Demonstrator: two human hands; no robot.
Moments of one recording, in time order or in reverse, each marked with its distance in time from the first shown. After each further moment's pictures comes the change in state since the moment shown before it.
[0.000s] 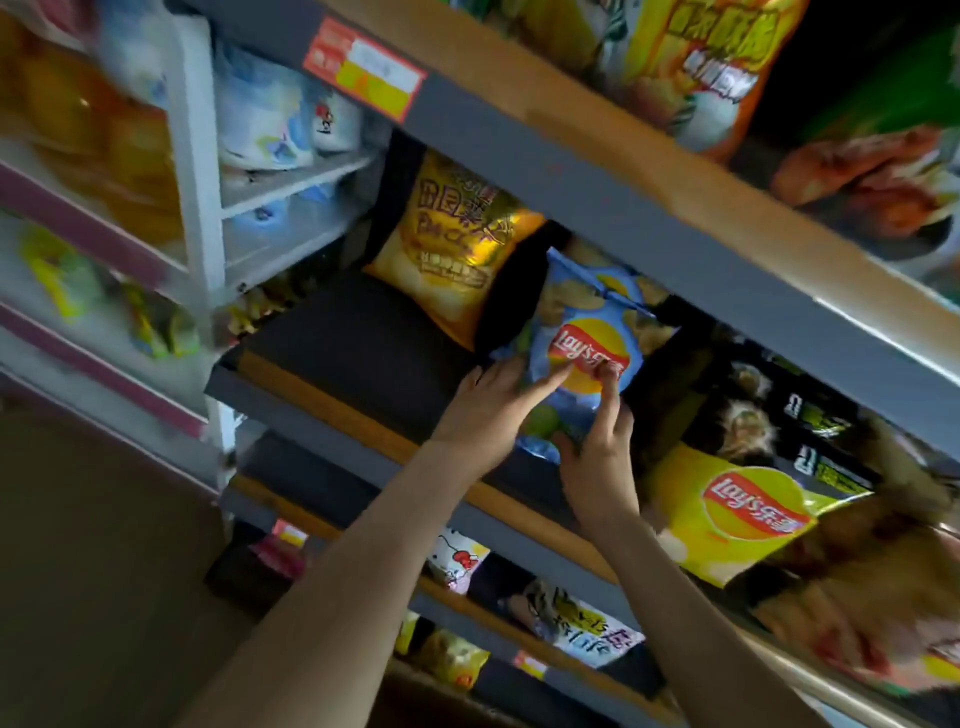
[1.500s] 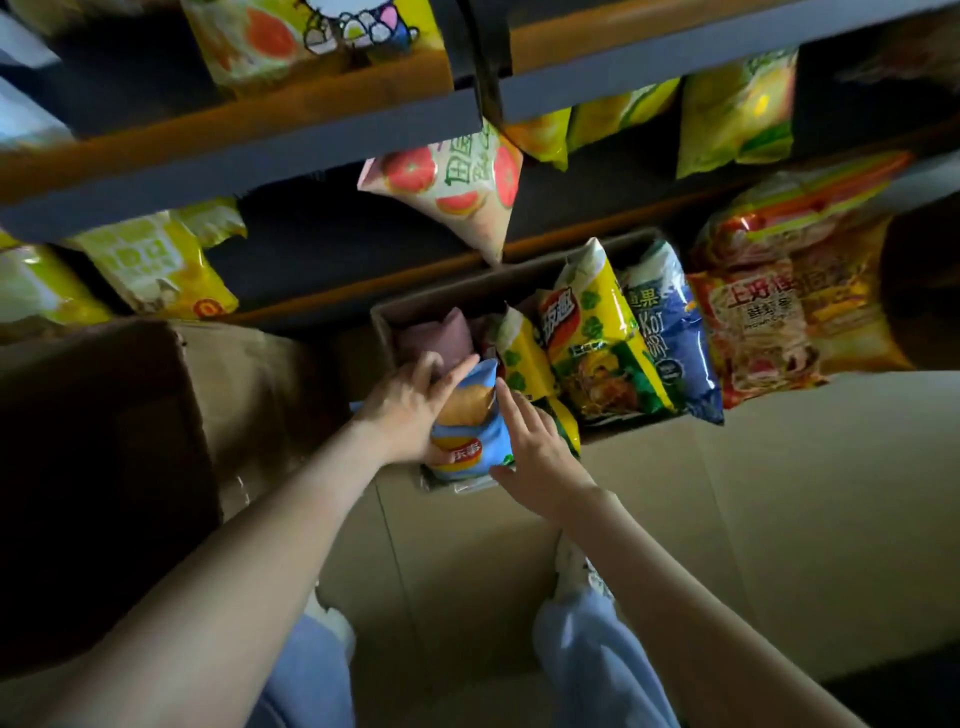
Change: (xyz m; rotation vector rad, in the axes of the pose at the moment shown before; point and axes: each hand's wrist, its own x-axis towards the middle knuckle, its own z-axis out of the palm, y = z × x) left_hand -0.354 0.321 0.498 0.231 -1.164 0.362; right_hand -0.544 0.512 0.066 0.267 -0.640 0.575
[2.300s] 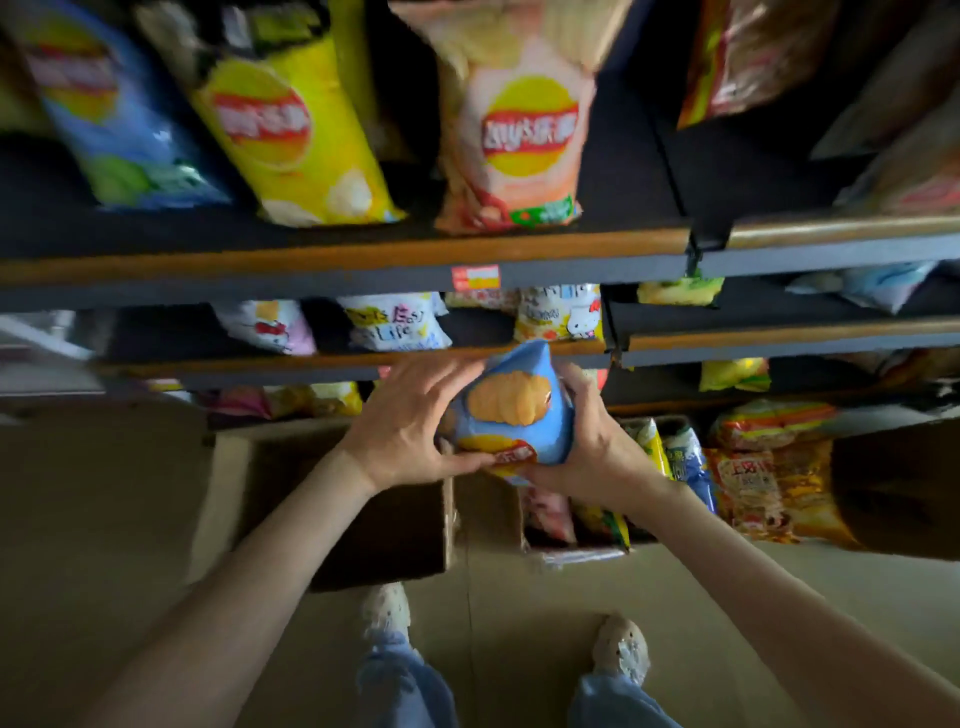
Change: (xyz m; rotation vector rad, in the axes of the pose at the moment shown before) left_hand -0.308 -0.069 -0.301 -0.202 0.935 0.165; right_hand -0.132 -0.331 -0.196 0.135 0.292 -0.584
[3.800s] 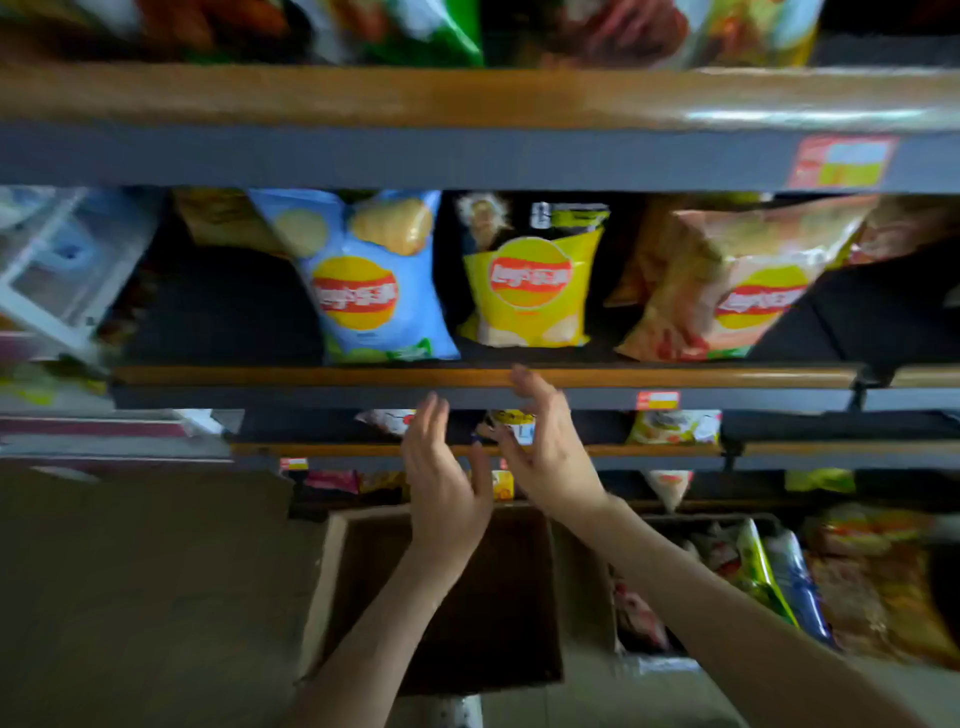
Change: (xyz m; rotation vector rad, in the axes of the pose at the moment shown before) left_hand -0.055 -0.113 -0.083 -0.107 0.619 -0.494; right_hand 0.176 -0.142 0.156 -0.126 0.249 -0.268
